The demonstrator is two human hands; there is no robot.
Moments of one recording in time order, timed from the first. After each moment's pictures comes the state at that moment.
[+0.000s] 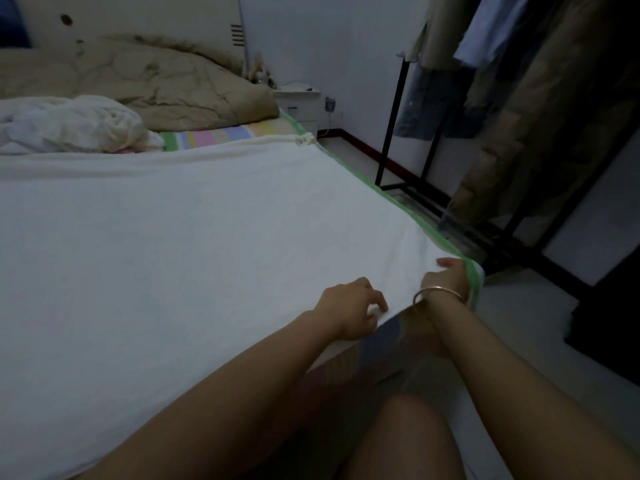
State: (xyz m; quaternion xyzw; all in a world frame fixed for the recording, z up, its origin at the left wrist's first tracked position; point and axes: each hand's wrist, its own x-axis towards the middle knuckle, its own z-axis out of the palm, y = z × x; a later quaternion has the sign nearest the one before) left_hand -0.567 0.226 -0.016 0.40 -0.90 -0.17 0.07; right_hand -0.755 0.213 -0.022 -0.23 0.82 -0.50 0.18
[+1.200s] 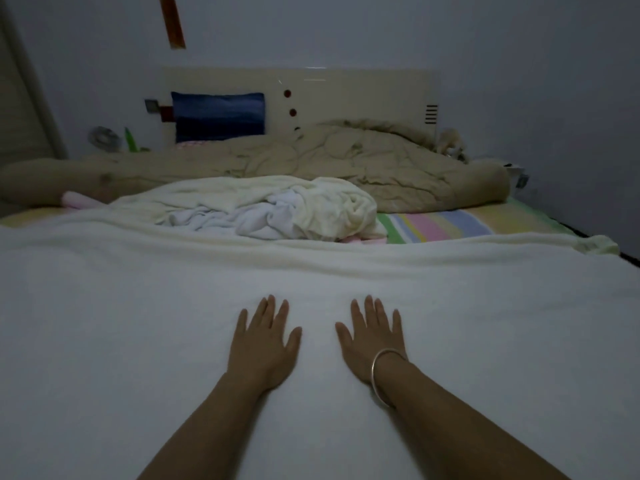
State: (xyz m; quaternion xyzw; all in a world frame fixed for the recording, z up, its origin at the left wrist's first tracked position) left_hand 0.005 -0.021 -0.068 0.78 -0.61 0.00 0.10; right_hand -0.174 -0.087 -0.063 -0.81 0.58 -0.04 0.06
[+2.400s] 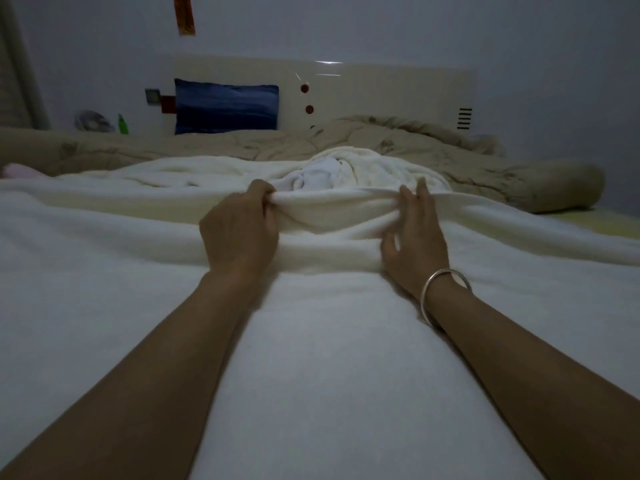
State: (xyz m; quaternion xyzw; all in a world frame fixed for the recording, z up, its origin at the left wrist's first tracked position) left_hand 0.140 -0.205 -0.031 0.70 -0.48 0.31 0.43; right_hand -0.070 -0.300 -0.051 -0.77 0.44 -0.46 -0.05
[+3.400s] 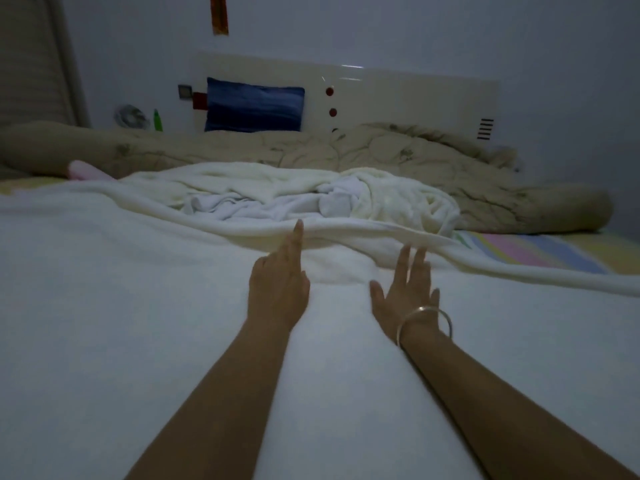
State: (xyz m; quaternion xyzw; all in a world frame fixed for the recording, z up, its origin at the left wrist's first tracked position) left_hand 0.133 -0.171 -0.074 0.75 -0.56 0.18 0.30; right_hand -0.049 -0.238 -0.081 -0.77 0.59 -0.24 0.03
